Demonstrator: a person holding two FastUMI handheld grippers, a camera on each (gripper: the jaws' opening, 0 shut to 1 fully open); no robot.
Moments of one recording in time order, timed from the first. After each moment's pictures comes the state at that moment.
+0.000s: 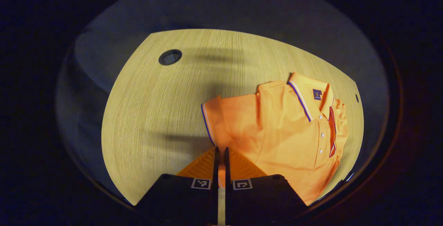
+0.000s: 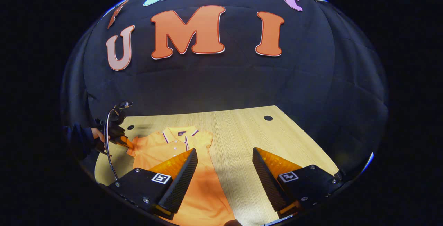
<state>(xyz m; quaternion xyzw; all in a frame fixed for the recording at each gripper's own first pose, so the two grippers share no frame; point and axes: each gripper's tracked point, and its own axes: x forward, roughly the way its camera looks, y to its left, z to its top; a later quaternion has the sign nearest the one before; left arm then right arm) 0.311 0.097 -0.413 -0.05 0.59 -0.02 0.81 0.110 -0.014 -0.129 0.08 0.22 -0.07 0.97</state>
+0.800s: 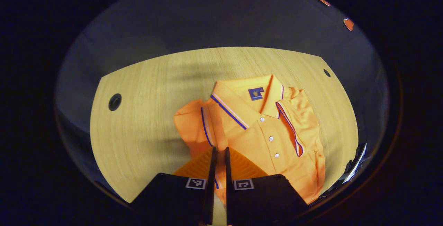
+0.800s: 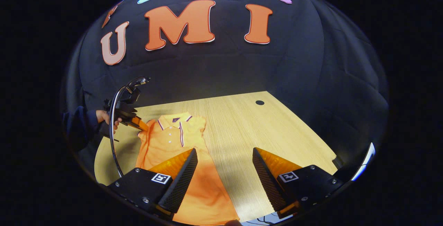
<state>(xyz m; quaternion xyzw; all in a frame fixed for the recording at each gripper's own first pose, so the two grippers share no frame) 0.331 -0.039 -0.395 0.00 0.57 -0.16 0.81 0.060 -0.015 -0.163 0.09 0.27 -0.11 0.95</state>
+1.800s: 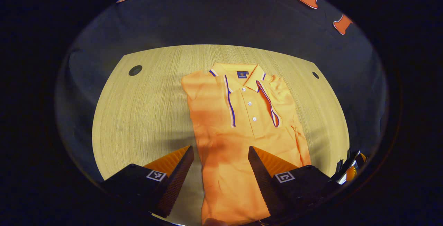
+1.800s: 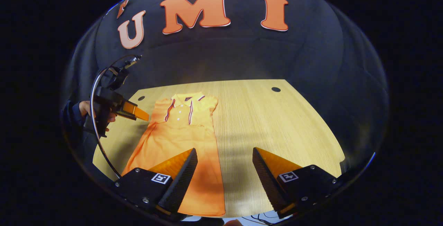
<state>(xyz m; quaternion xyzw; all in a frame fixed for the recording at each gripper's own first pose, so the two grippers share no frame) 0.187 -0.020 -0.338 -0.05 0.54 -0.11 0.83 0.038 -0.008 -0.214 0.07 0.32 0.01 0.95</state>
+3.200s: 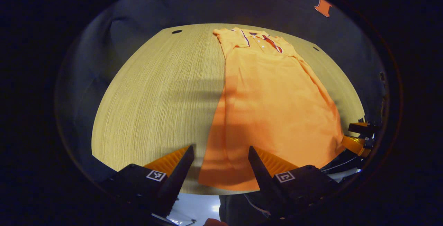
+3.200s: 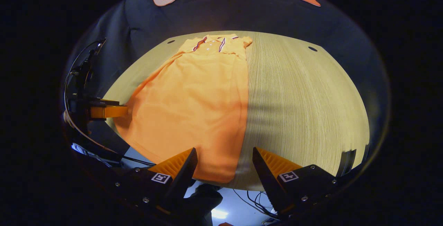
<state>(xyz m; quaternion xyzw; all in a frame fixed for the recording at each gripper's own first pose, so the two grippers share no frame) -0.071 0.034 -0.407 -0.01 0.52 -0.04 0.85 -0.080 0.039 -0.354 0.02 0.45 0.15 0.88</state>
